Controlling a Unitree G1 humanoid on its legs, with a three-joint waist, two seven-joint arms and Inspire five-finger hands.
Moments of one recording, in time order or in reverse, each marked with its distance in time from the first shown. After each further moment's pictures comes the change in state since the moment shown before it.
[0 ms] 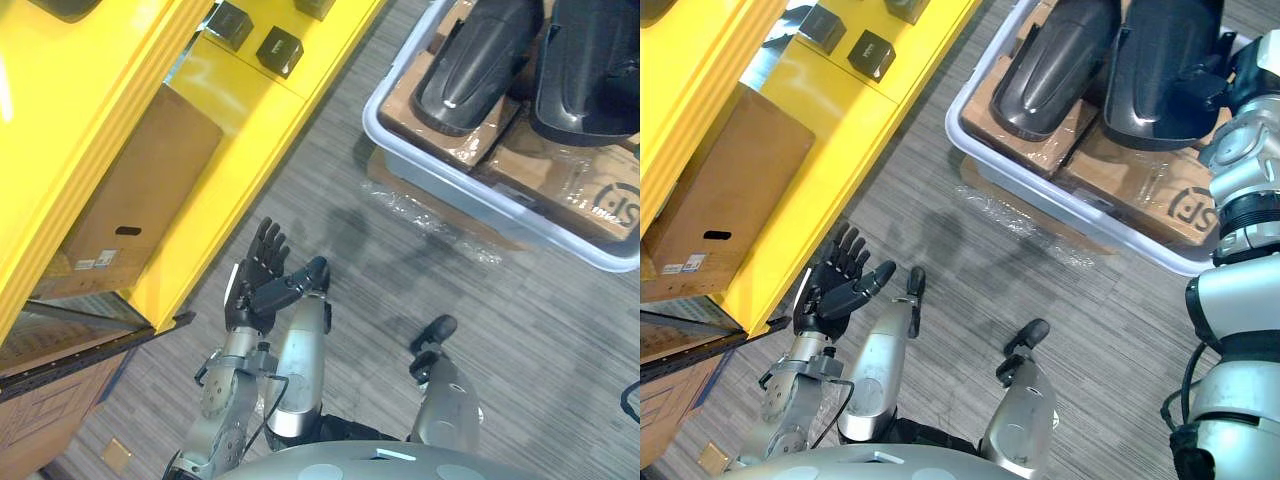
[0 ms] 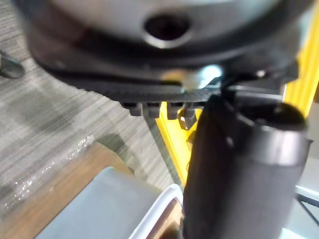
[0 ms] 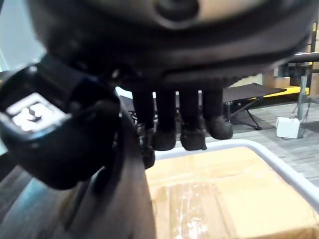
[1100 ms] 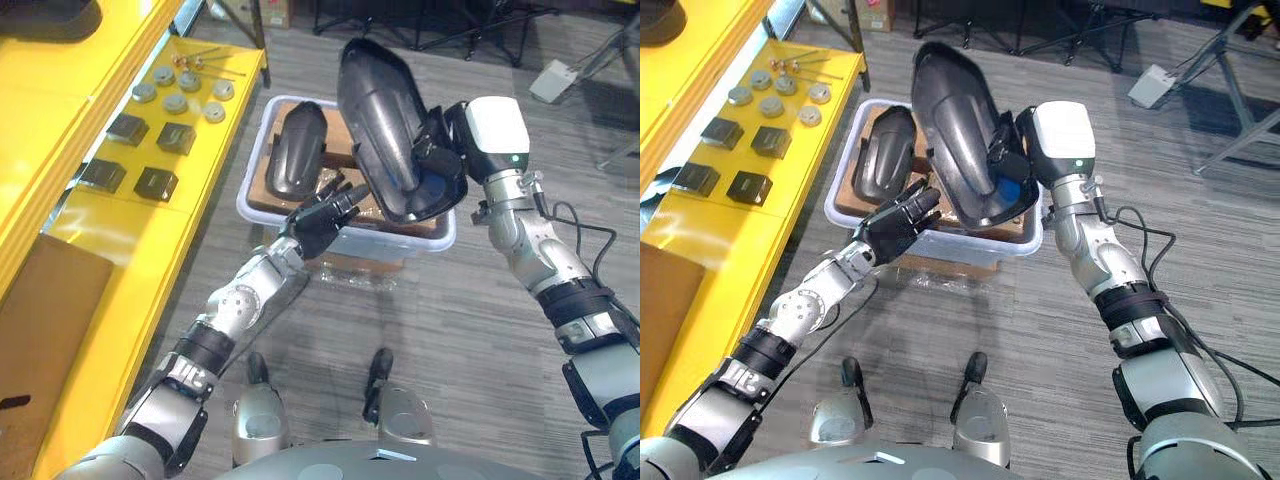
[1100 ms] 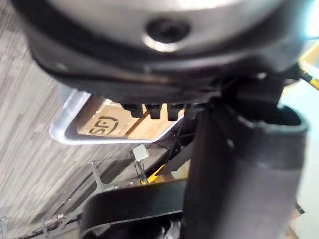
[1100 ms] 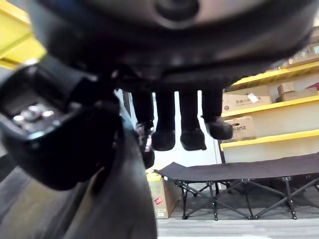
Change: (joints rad) left arm -0.741 0.036 -0.023 0.380 -0.628 0.561 -0.104; right arm 0.532 0.326 -0.216 -0.677 -0.505 -0.167 -0.170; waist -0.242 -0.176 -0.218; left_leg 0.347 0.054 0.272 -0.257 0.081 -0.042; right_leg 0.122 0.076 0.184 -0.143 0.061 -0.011
